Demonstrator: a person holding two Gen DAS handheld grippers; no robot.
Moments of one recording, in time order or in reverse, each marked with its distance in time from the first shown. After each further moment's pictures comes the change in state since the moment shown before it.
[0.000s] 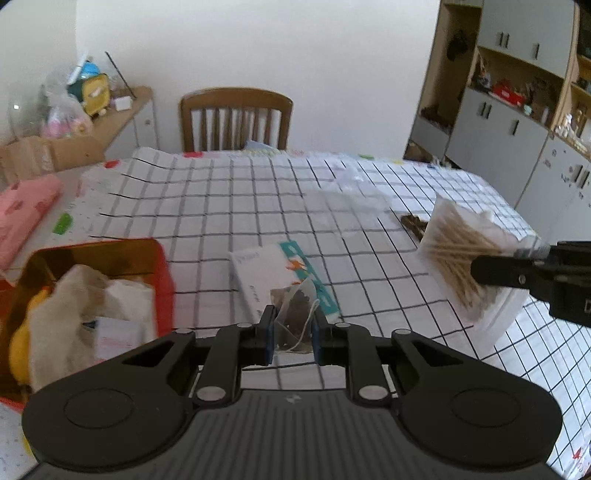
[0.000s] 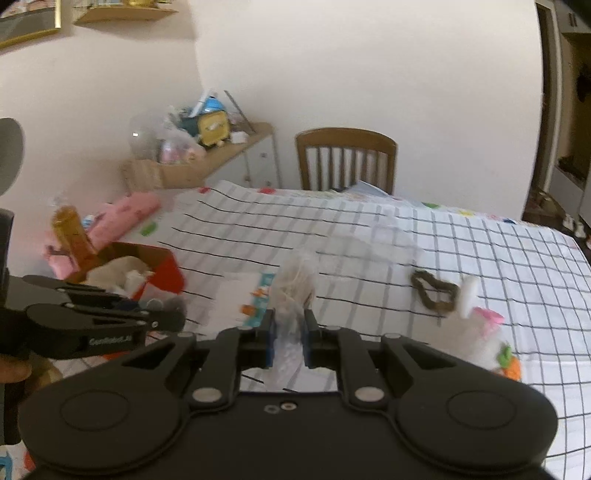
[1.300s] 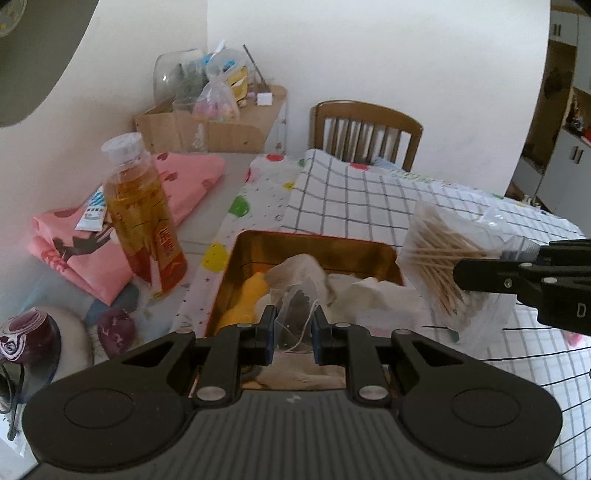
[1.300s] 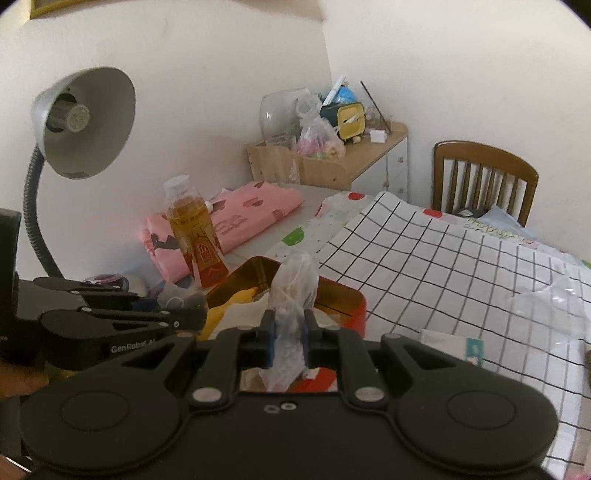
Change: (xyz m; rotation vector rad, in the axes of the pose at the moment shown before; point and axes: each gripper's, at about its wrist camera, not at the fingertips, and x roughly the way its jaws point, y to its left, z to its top) left arm -0.062 0.158 -0.017 -0.176 -0.016 0.272; right arm 0.091 0.161 0.053 -0.147 0.060 0.287
